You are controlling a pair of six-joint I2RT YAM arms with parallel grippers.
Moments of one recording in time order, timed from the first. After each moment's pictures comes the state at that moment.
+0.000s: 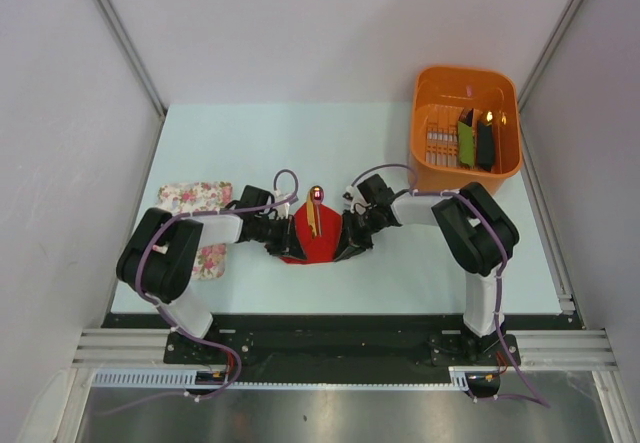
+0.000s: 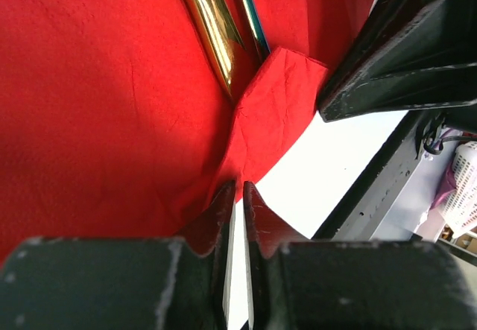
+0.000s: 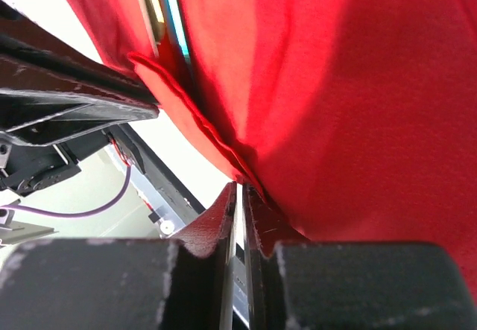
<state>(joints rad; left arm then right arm) -0.35 1.66 0.70 -0.12 0.72 -0.31 0.59 1.97 1.07 -0.24 -0.74 0.63</state>
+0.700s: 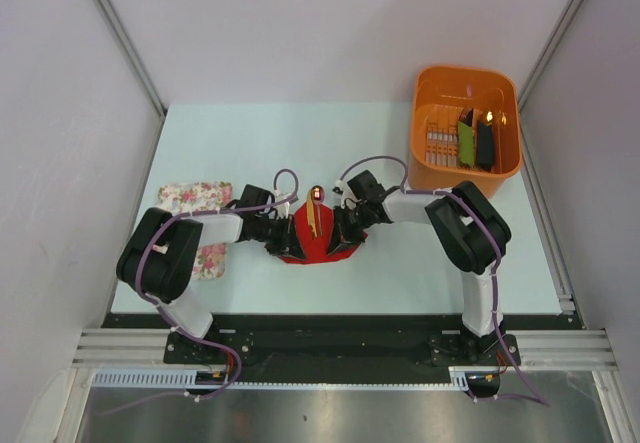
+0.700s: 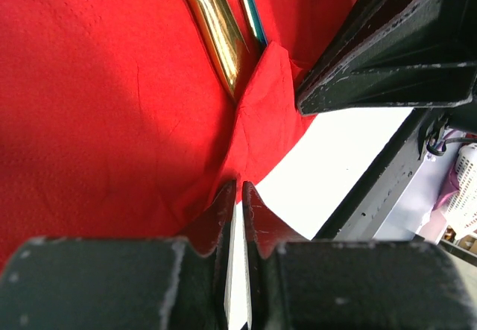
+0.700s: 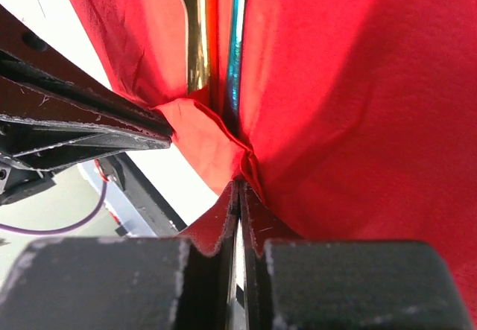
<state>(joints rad) -0.35 1.66 0.71 -0.14 0.71 -0.31 0.63 2.01 1.15 -0.22 -0.67 0.58</state>
